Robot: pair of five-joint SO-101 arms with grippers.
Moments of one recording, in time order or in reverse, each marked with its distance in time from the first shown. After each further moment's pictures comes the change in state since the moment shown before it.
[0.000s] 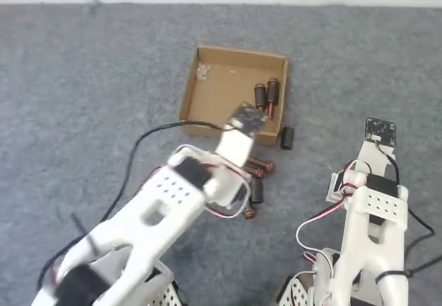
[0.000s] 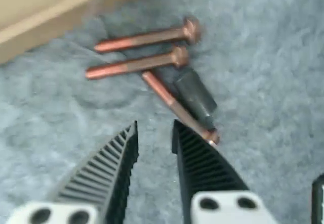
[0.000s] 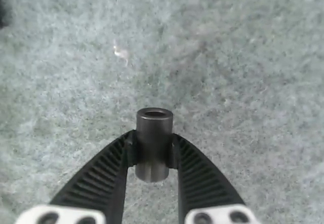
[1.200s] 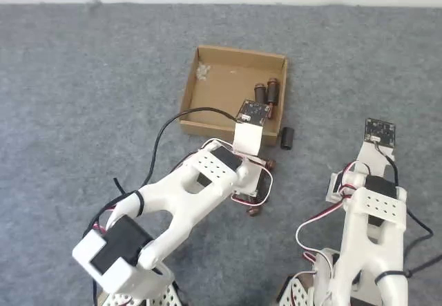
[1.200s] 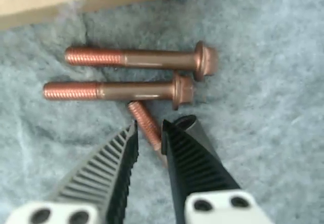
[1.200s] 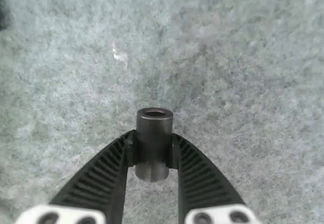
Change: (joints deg) left arm 0.4 22.8 -7.2 -12.7 17.8; right arm 0.1 0.0 1.2 -2.1 -0.1
